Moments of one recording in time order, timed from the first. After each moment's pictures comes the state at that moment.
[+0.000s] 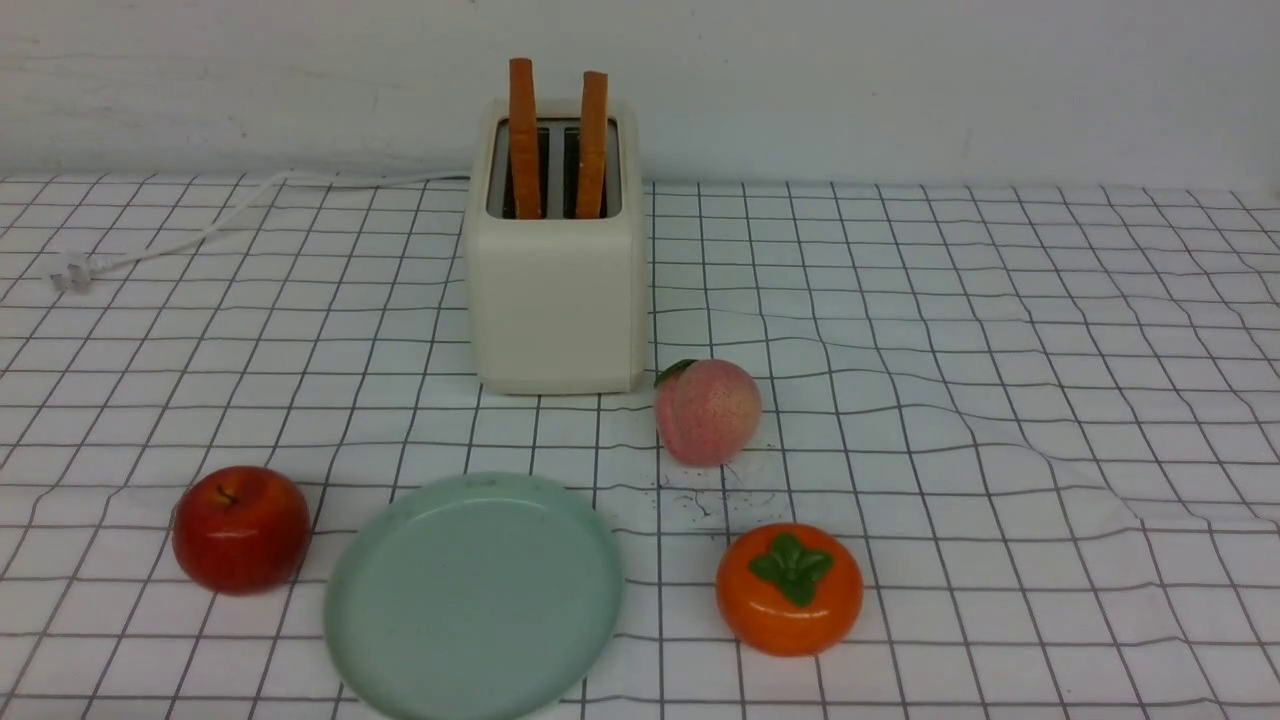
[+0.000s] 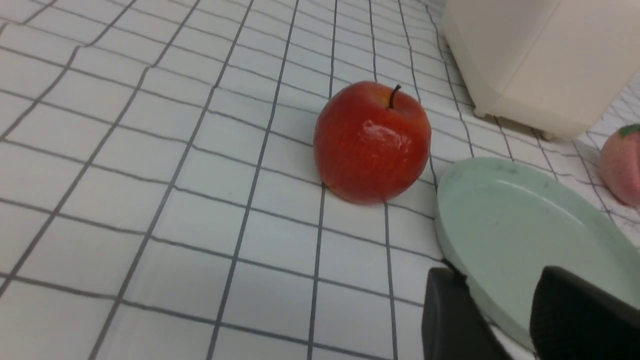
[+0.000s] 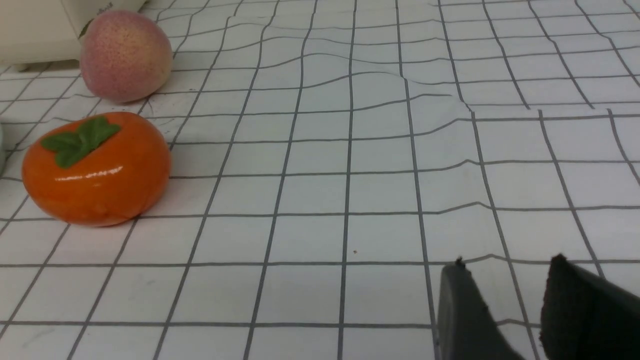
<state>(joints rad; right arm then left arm) 0.00 -0.01 0.02 0.24 0.40 -0.09 -0.02 -0.01 0.03 -0.14 0.28 -0.23</state>
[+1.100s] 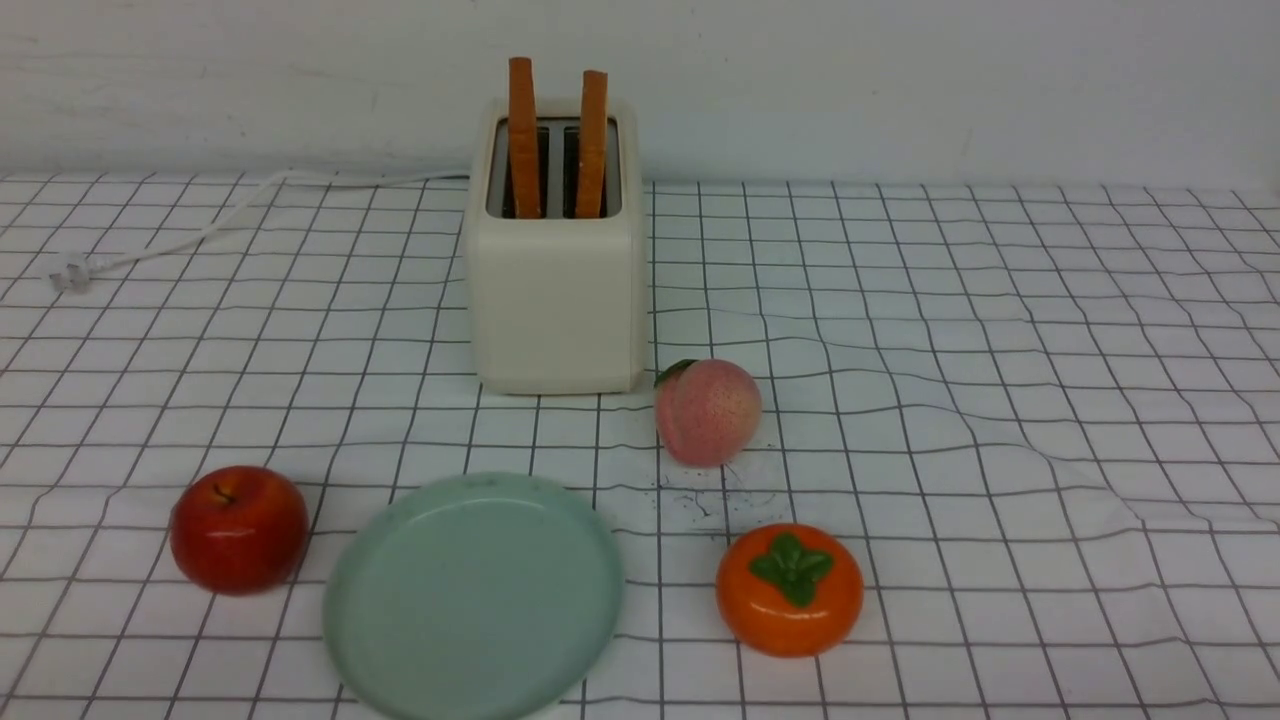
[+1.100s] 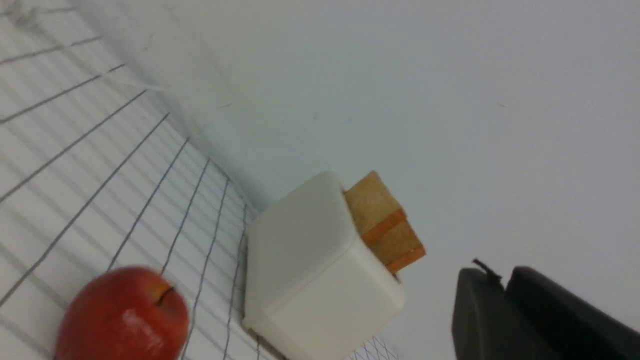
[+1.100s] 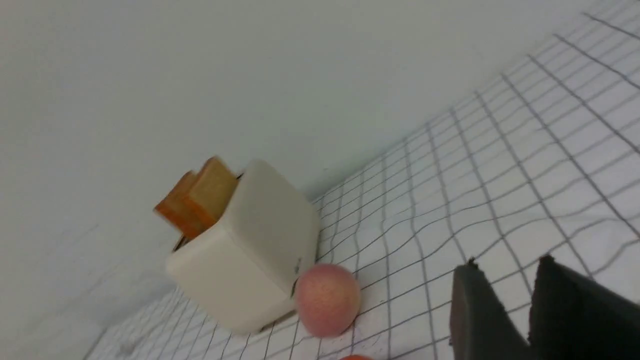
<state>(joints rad) 0.03 0.03 -0.12 0.77 0.23 -0.09 -0.02 0.01 -0.13 -0.75 0.01 -0.10</state>
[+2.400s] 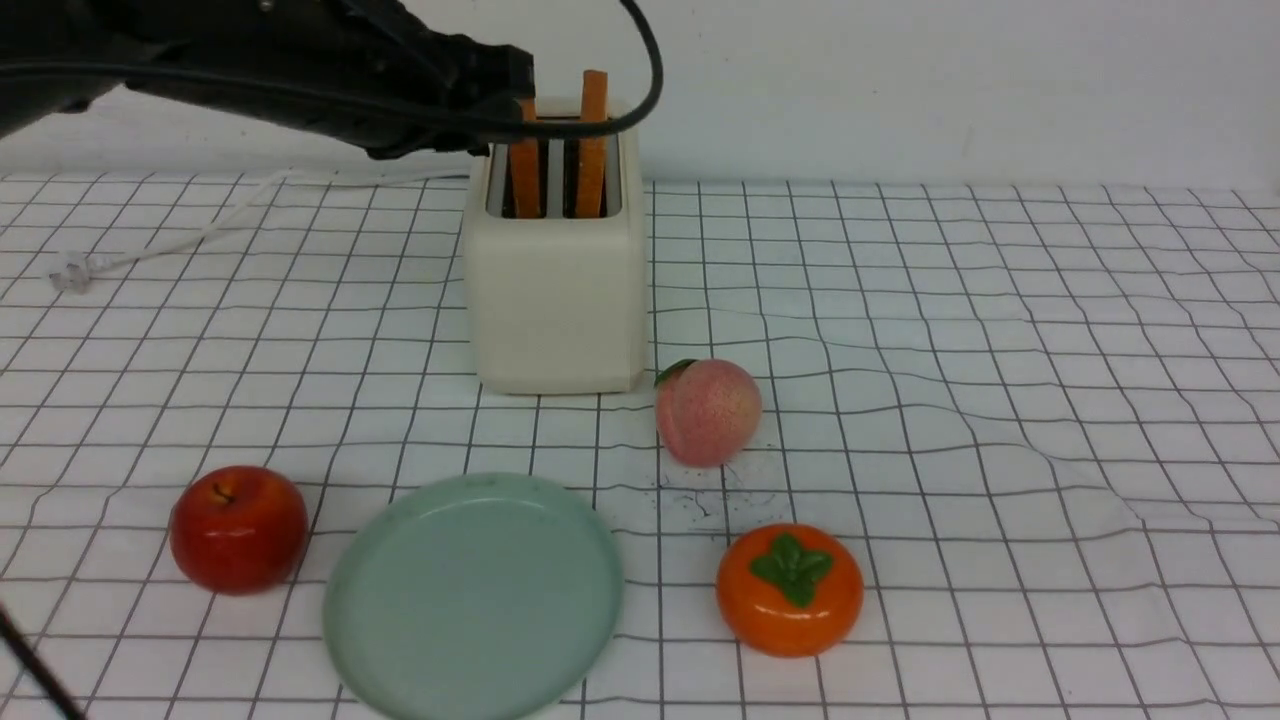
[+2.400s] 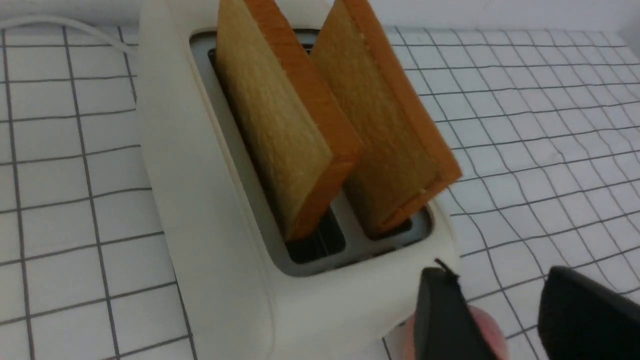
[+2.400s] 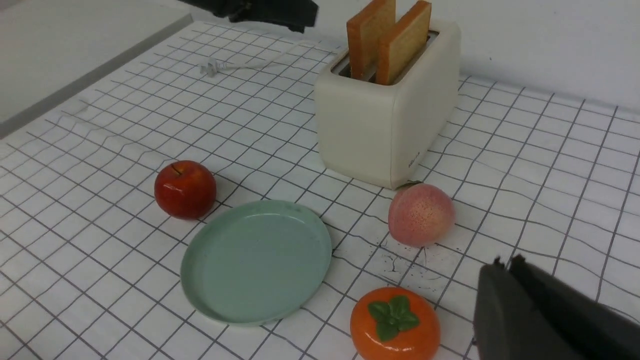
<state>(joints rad) 0.04 0.64 -0.94 0.75 0.88 -0.56 -0.24 1.75 -1.61 -0.52 0.53 0.23</state>
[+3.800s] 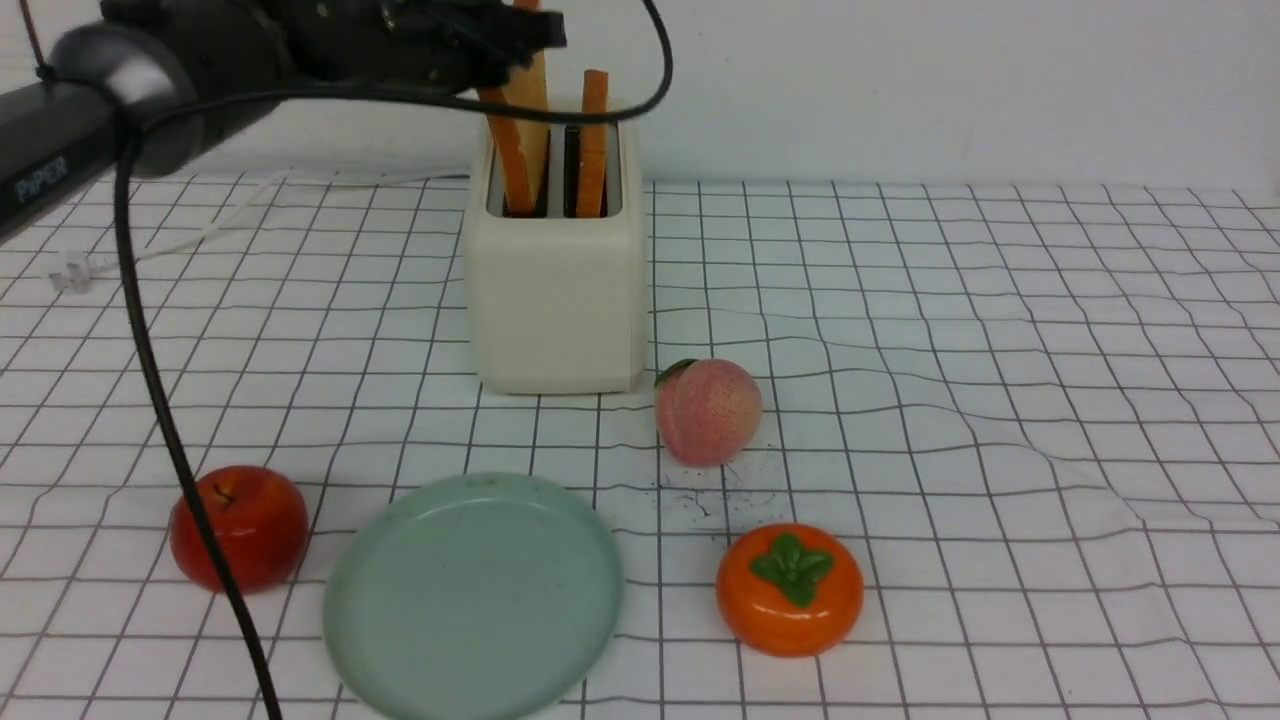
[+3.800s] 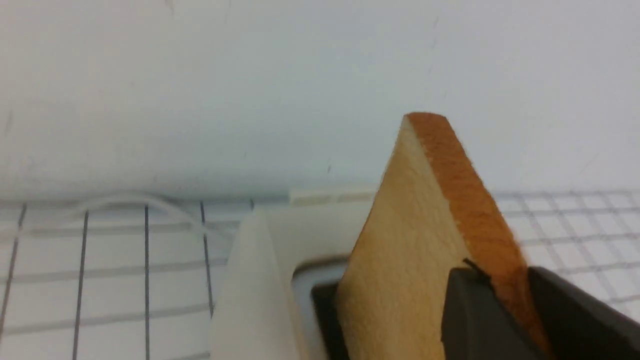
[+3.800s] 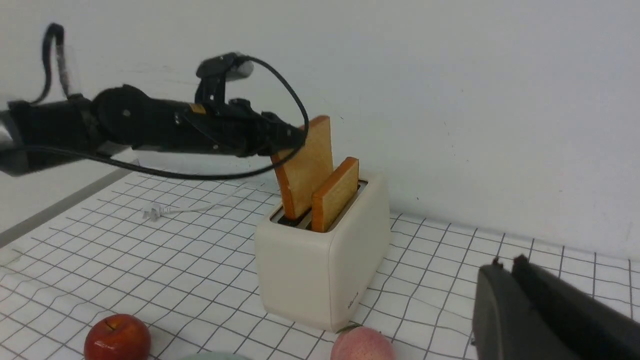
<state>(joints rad) 0.04 0.64 -0.94 0.83 0.60 -0.62 -0.24 1.97 -1.87 -0.46 0.22 0.20</state>
